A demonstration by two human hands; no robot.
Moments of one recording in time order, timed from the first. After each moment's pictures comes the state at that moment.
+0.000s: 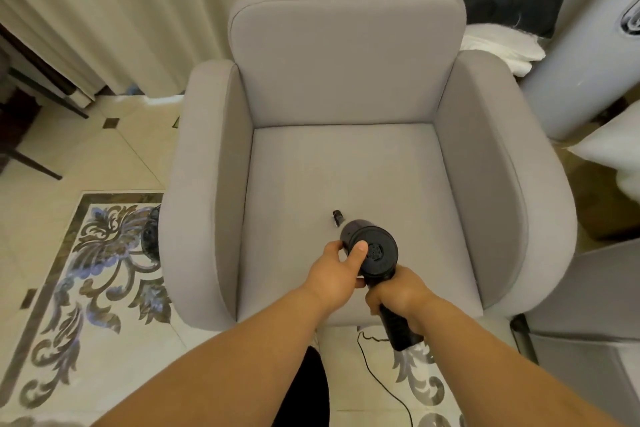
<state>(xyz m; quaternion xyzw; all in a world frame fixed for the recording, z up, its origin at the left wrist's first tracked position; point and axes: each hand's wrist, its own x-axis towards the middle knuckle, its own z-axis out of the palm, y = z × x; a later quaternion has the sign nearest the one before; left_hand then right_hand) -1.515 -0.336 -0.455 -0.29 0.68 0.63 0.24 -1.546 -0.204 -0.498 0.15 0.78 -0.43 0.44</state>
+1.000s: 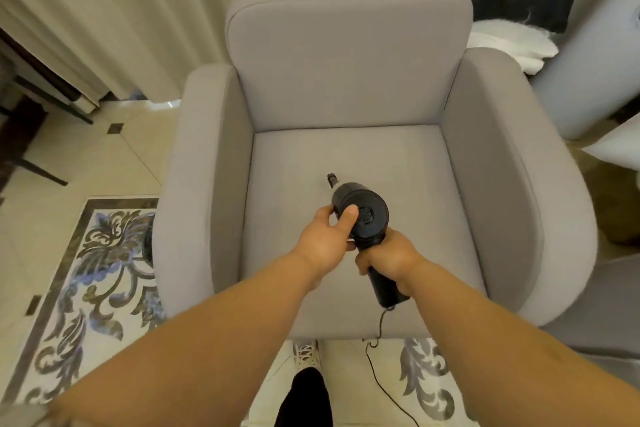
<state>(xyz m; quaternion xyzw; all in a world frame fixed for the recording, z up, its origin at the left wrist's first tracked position) -1.571 -0.358 -0.456 -0.30 0.69 0.63 0.20 -1.607 -0.232 -0.500 0.12 0.78 -0.48 0.40</state>
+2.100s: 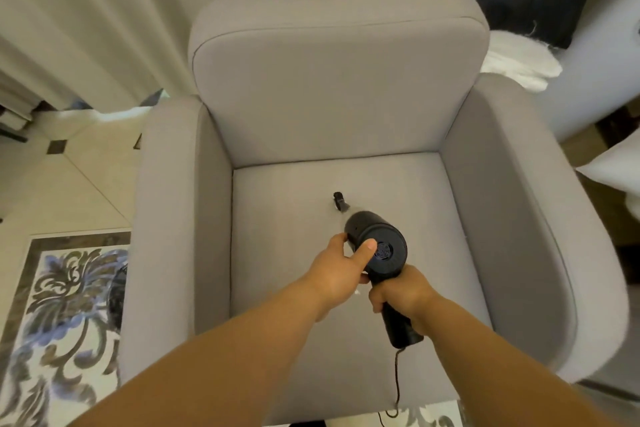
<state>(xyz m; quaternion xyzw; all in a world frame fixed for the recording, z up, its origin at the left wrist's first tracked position) -1.709 -0.415 -0.485 -0.24 0.68 0.62 0.32 -1.721 -0.275 -0.508 0.24 0.76 -0.43 0.43</state>
